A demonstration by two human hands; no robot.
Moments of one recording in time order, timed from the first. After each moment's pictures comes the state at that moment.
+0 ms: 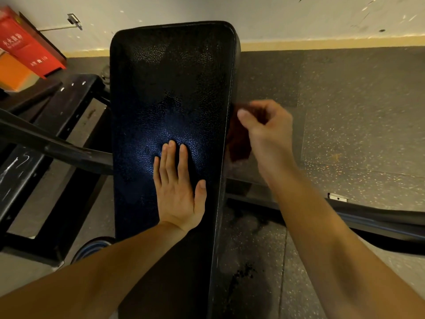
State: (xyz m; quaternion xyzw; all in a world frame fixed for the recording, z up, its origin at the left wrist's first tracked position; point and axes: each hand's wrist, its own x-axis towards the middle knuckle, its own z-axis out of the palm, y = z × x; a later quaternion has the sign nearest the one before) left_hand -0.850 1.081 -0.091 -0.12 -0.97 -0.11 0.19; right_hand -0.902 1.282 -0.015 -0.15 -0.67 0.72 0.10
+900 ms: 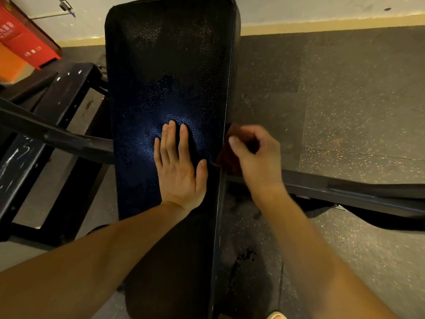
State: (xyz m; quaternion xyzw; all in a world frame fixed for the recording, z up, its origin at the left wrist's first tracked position) left_hand -0.850 1.079 -0.091 -0.13 -0.97 -0.10 0.20; right_hand -0.838 1.259 -0.054 -0.13 -0.68 0.72 0.05
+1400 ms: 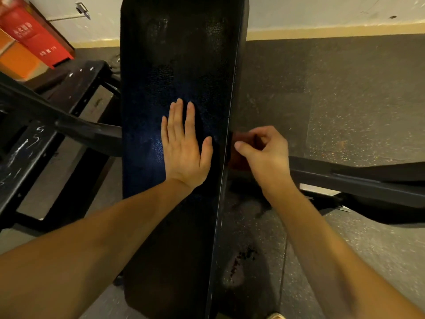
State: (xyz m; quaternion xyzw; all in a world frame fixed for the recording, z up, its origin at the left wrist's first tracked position) left_hand -0.848 1.080 -0.092 -0.13 -0.97 -0.10 0.21; right_hand -0.803 1.262 -0.069 -0.17 -0.69 0.70 0.00
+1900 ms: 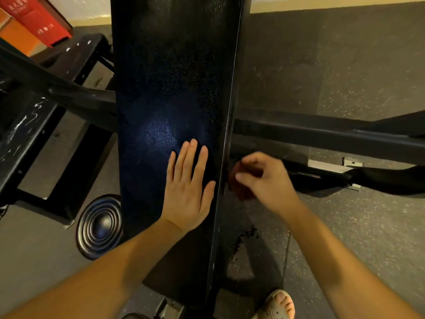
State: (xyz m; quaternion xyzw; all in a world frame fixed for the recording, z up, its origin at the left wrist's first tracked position) left_hand -0.706 1.037 -0.173 -0.21 -0.97 -0.07 0.14; right_hand -0.712 1.250 -0.165 -0.08 -0.74 0.66 -0.12
